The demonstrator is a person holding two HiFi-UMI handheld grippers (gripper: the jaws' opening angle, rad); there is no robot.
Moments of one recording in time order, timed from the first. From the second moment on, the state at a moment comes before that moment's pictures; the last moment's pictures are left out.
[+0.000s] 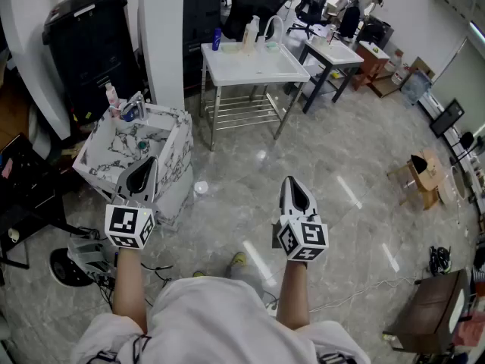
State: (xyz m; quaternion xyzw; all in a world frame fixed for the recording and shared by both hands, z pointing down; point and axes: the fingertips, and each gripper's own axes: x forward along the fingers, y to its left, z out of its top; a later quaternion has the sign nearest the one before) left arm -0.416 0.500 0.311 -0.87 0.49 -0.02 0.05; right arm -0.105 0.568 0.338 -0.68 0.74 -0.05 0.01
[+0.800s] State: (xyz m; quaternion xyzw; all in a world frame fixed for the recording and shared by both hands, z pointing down) left arm -0.404 0.503 0.314 -0.88 0.48 -0.03 0.05; right arm -0.112 0.564 0.336 -0.67 0.75 -0.04 -0.01
